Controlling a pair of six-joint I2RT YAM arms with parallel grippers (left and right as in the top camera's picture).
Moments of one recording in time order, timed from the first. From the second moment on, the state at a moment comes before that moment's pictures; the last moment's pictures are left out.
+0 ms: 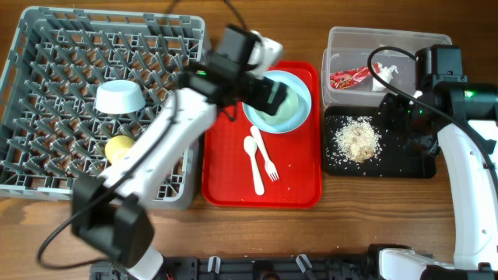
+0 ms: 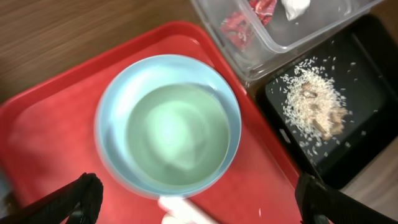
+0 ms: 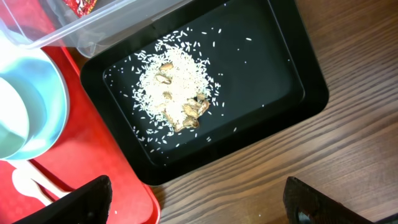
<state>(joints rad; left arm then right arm) -0.55 1.77 1.54 -0.70 0.21 -0.03 -0.04 1.40 1.41 -1.35 0.10 0.45</state>
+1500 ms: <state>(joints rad) -0.10 1.67 1.55 -0.66 0.71 -0.10 -0.04 1.40 1.41 -1.37 0.10 0.45</state>
